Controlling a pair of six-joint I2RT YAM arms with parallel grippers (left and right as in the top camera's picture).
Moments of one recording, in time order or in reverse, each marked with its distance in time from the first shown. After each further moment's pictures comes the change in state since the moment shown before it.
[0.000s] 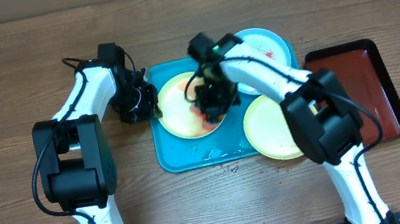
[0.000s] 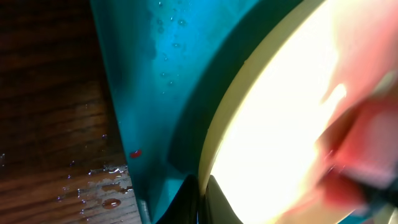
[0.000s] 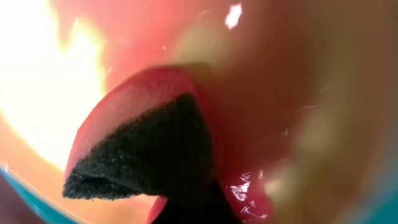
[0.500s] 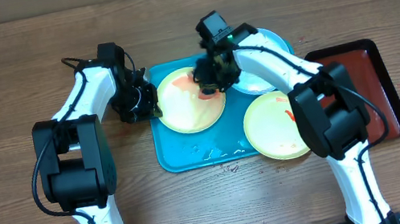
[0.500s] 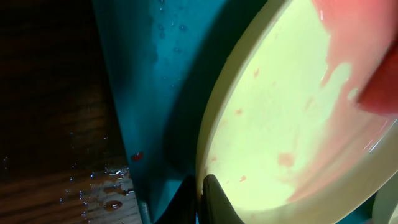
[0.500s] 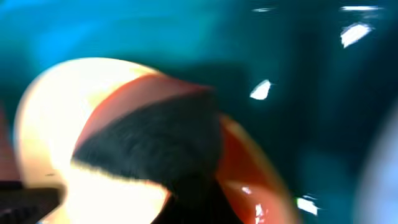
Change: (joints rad) left arm 0.000 0.000 0.000 0.006 0.000 0.000; right arm -0.034 0.000 -0.001 0.301 0.026 0.043
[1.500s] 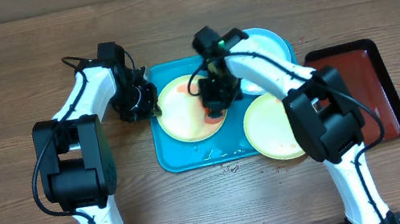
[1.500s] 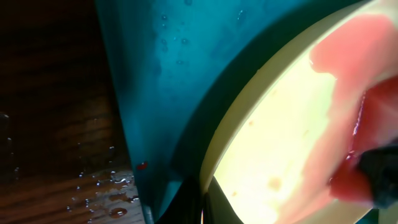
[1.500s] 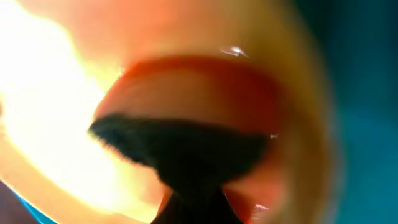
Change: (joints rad) left arm 0.000 0.000 0.000 0.020 -0.014 0.005; right arm 0.057 0.003 0.007 -0.270 -0.026 0.007
